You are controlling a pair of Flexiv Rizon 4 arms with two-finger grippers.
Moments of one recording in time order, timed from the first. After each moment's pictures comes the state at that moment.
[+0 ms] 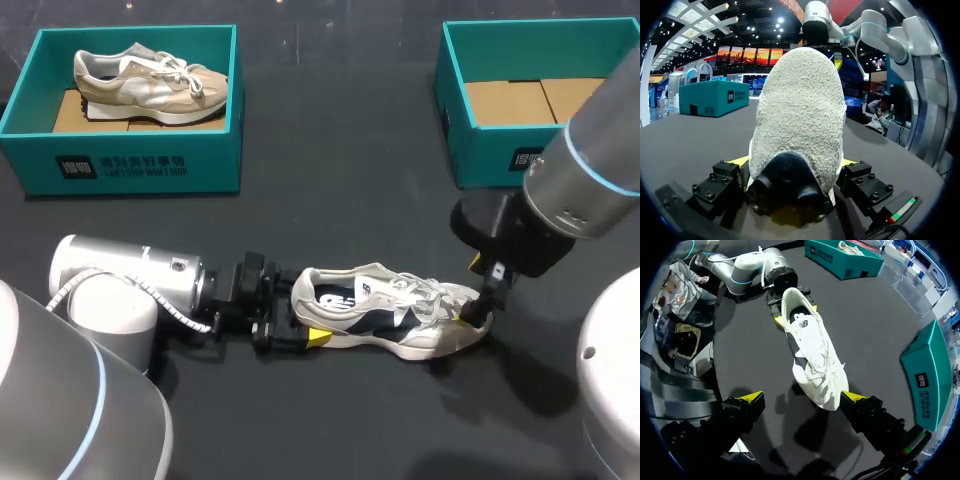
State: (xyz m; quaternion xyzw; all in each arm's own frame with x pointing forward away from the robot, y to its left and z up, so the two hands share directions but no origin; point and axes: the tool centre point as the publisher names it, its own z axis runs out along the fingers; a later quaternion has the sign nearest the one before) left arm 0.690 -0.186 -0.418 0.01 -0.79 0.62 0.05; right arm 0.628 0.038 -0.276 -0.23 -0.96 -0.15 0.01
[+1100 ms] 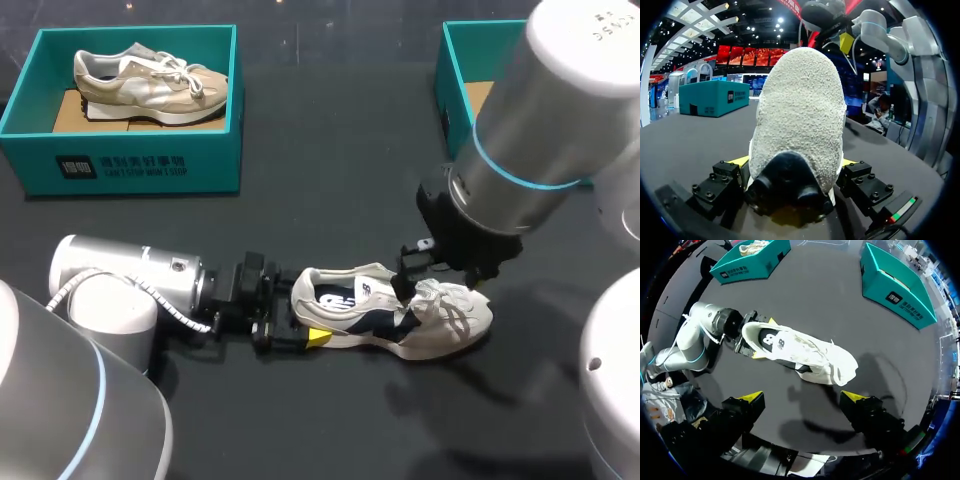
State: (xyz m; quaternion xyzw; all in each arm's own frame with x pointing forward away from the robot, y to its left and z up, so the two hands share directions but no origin) left arm 0.690 -0.186 -0.418 0.01 -0.79 0.62 0.05; right arm 0.615 0.091 -0.246 -0.60 -0.80 -0.08 0.00
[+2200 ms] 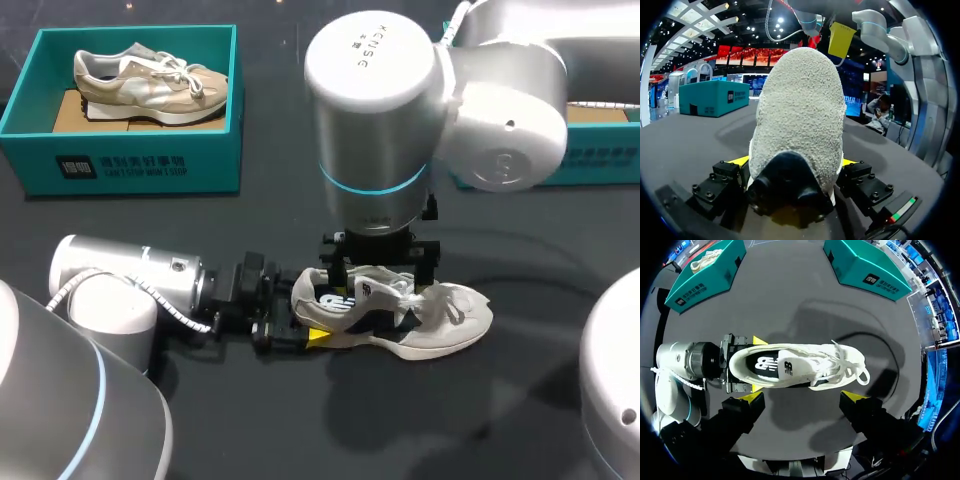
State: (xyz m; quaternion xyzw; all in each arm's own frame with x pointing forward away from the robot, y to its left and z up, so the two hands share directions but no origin) left arm 0.689 -0.186 -0.418 0.01 -0.79 0.62 0.05; right arm 0.644 0.154 -0.280 -0.73 -0.68 0.00 -0.07
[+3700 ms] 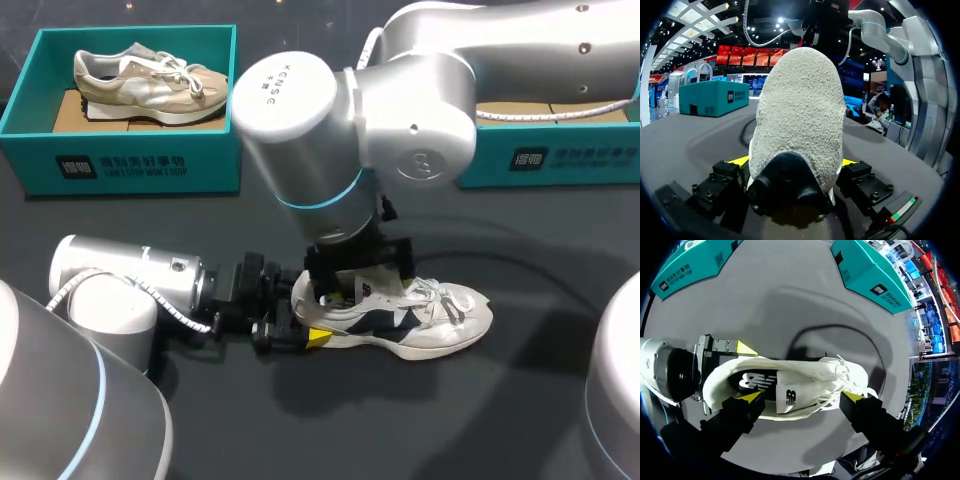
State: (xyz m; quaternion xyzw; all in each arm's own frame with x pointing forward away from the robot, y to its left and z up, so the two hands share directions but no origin) left arm 0.689 -0.186 -0.418 0.01 -0.79 0.62 0.05; right arm 0.677 0.153 -0.331 -0.70 -0.70 0.07 -0.13
